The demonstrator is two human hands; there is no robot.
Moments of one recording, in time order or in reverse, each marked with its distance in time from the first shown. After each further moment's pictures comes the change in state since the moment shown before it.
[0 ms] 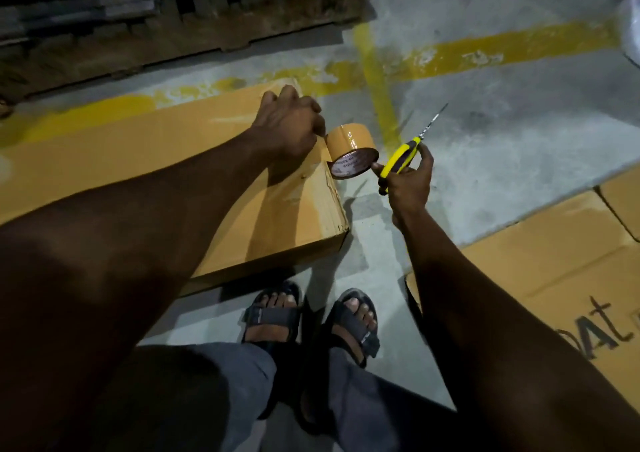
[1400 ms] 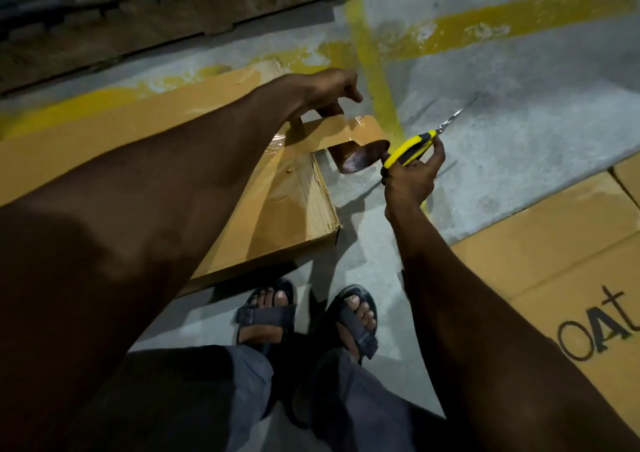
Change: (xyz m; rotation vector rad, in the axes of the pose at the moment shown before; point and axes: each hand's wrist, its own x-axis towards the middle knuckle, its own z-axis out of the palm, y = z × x) left_hand 0.075 0.038 -0.011 -0.934 -0.470 -0.257; right_hand 0.029 0.035 0.005 -0.031 0.308 -0.030
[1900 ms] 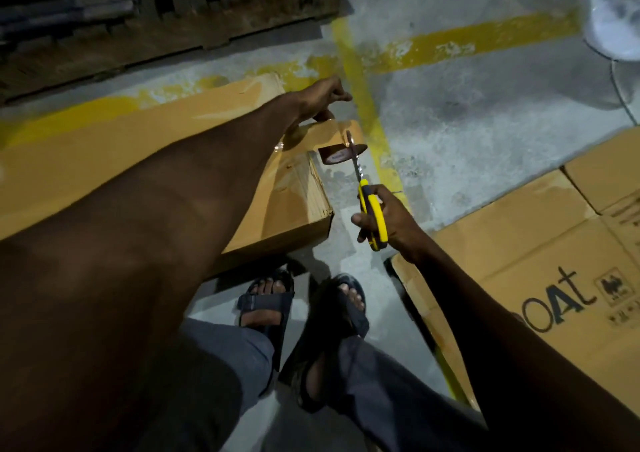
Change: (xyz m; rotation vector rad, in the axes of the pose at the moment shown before) left_hand -0.014 -0.008 0.004 -0.238 -0.005 0.115; right_hand -0.078 -0.042 -0.100 -0.214 -0.990 -0.023
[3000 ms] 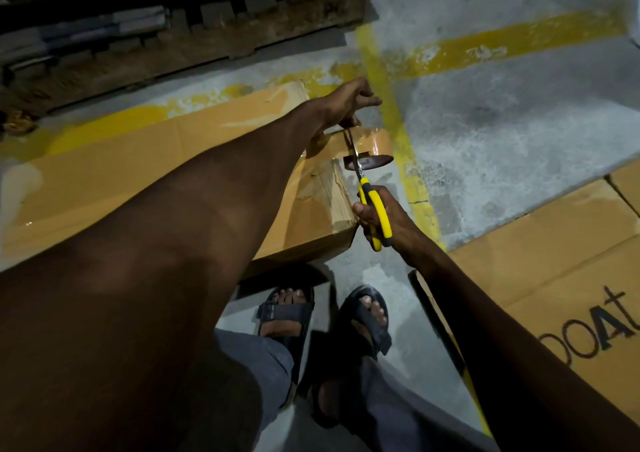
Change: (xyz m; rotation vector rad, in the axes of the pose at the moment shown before) left_hand 0.010 -0.001 -0.004 -0.201 -0.047 0.061; right_hand 0.040 0.004 0.033 0.084 -0.019 0.021
